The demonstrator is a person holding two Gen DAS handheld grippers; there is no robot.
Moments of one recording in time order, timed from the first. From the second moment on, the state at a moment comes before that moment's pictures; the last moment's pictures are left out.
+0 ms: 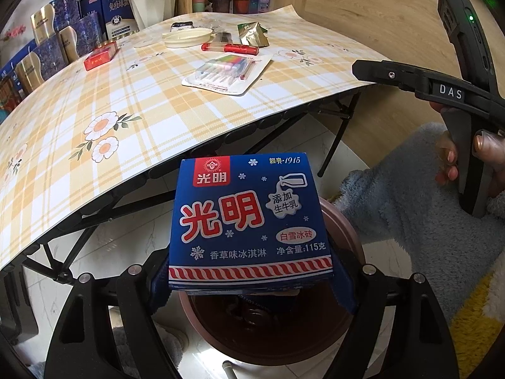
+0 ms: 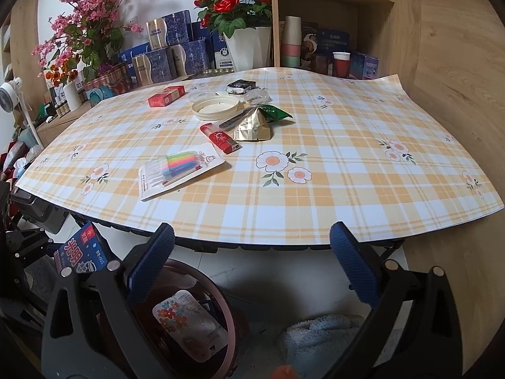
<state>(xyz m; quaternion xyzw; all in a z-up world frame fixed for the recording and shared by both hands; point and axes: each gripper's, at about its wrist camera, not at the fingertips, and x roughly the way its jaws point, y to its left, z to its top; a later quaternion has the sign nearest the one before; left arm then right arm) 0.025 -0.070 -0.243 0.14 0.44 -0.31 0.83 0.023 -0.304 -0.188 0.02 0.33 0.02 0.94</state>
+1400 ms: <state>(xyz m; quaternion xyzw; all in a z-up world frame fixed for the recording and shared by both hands) 0.060 0.052 -0.184 -0.06 0.31 -0.04 0.95 0.168 -0.330 -0.175 0.06 0.37 0.02 0.93</state>
